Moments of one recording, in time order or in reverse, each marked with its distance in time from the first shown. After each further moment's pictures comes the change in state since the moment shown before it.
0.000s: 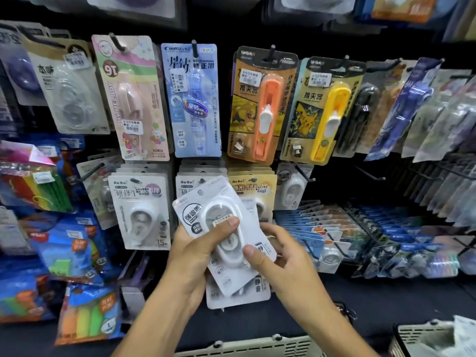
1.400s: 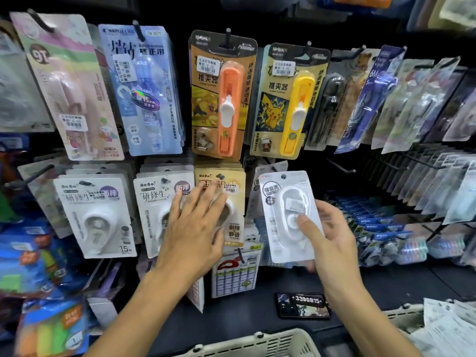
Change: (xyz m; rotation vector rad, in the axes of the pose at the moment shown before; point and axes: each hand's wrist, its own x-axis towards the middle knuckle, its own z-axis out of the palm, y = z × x) left_hand 0.048 -0.026 0.019 1.806 -0.156 0.620; right_hand 0.010 0.032 -0.094 0.119 0.513 0.060
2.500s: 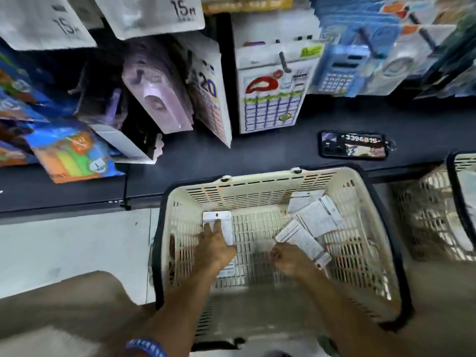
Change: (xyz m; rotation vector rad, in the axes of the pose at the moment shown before) left_hand -0.305 -0.005 0.276 -0.256 -1.087 -0.840; right_hand -0.213 0.336 -0.005 -1.020 -0.977 0.861
